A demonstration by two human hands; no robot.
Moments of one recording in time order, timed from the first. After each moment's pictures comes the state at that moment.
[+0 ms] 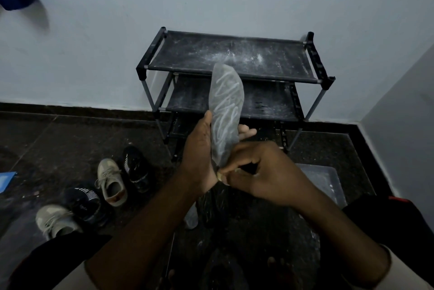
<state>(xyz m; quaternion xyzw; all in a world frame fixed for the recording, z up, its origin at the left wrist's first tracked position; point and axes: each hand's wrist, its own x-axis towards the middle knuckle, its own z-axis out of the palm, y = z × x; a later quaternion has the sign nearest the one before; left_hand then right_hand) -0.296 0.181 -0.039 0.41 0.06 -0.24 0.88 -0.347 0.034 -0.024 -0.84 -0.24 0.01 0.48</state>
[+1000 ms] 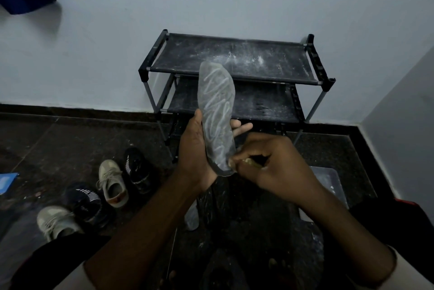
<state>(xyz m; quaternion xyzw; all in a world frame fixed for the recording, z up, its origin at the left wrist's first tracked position) -0.289 0.189 -0.045 0.36 0.03 -0.25 0.90 -0.345 0.025 -0.027 -0.87 -0.21 -0.09 0.44</state>
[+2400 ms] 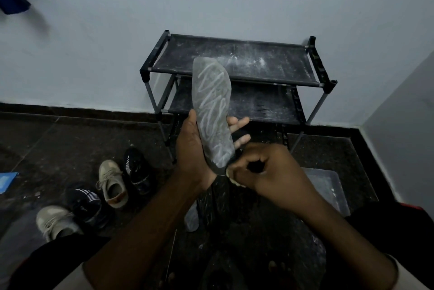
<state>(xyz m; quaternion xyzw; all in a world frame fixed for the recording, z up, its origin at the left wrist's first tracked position) -0.294 0.188 -0.033 0.31 0.02 -0.21 0.93 -0.357 0.036 -0.024 -0.86 -0.15 -0.02 0.49</state>
